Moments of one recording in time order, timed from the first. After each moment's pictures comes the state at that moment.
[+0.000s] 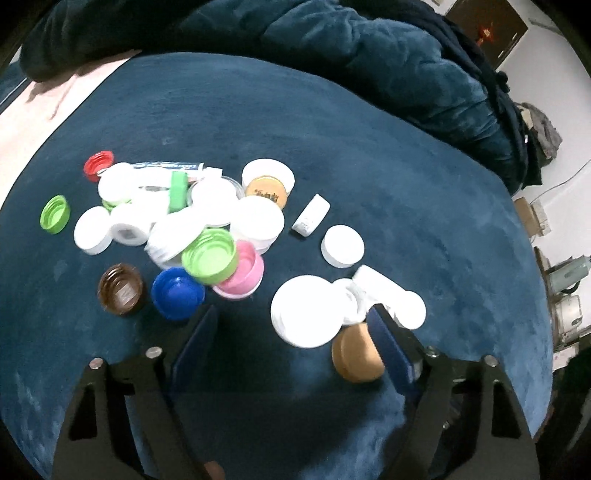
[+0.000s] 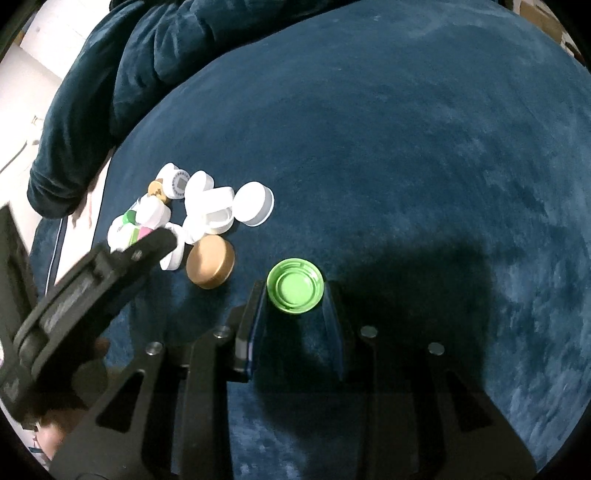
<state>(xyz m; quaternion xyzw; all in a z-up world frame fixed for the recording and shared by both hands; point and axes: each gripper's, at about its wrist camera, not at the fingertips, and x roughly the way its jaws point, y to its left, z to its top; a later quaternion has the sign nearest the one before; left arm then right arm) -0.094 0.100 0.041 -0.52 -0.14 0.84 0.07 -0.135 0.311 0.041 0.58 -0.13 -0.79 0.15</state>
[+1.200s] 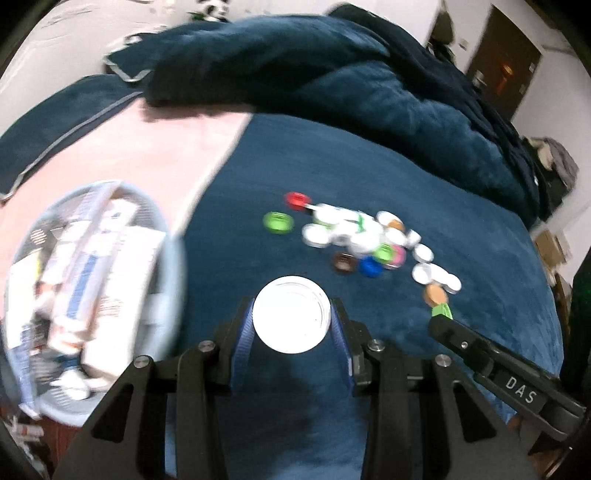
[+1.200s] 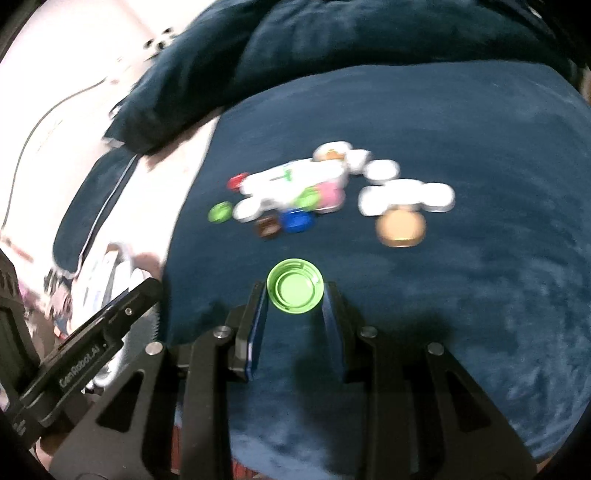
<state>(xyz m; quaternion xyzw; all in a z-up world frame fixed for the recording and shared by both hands) 0.060 -0.064 0.147 -0.45 -0.13 0.88 -0.04 -0.042 0.179 0.124 0.52 -0.05 -0.80 0.30</state>
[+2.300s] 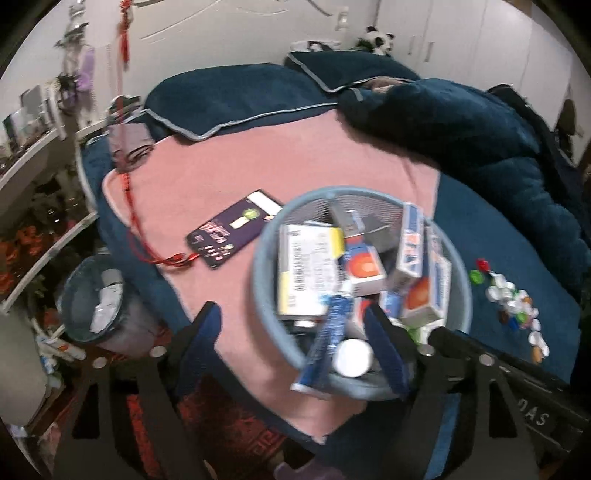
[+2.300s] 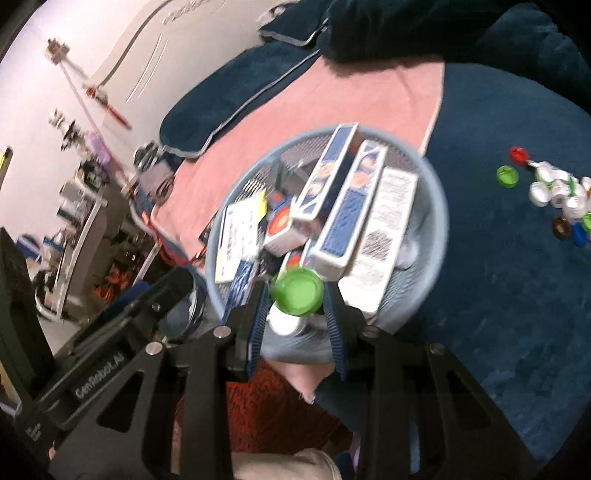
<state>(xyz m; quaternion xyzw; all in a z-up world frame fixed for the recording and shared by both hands) 0.202 -0.261 0.164 -0.40 -0.20 0.85 -0.29 0.102 -0.029 0.134 0.53 0.06 -0.67 0.51</state>
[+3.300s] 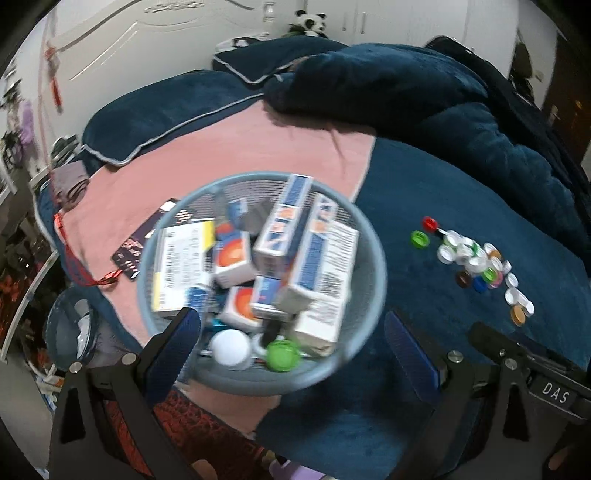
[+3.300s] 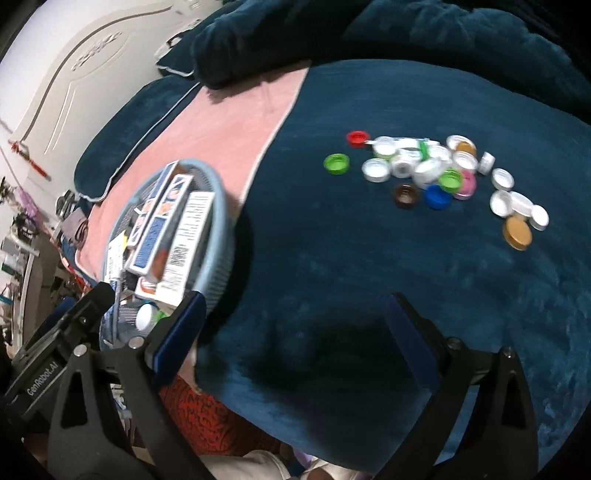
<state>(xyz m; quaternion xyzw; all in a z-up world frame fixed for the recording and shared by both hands) 0.127 -0.150 0.165 -0.43 -0.12 0.87 -0.20 0.010 0.098 0.131 0.54 0.04 -0.77 0.35</state>
